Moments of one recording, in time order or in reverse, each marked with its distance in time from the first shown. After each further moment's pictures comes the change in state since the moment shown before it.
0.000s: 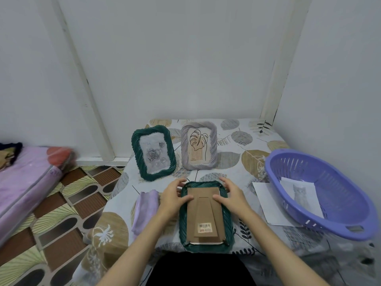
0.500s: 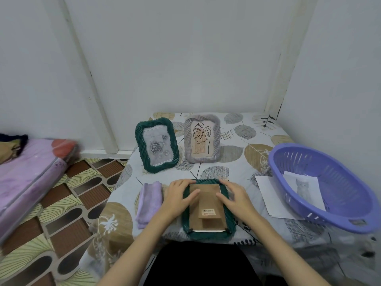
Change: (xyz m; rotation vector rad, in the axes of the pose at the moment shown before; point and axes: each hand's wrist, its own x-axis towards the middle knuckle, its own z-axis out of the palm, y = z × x) left_hand -0.016 -0.017 0.008 0.333 -0.026 0.163; right_hand -0.023 0.017 0.006 -0.160 0.021 -0.122
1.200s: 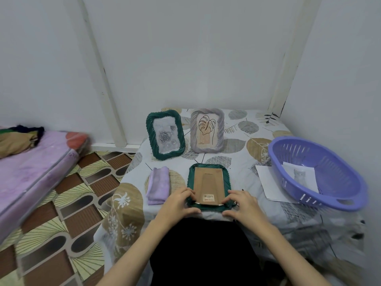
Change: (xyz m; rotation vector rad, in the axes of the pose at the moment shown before) left_hand -0.084 0.010 -0.014 -0.047 -0.112 0.118; right_hand -0.075 -0.014 -0.010 -0.355 -0.121 -0.055
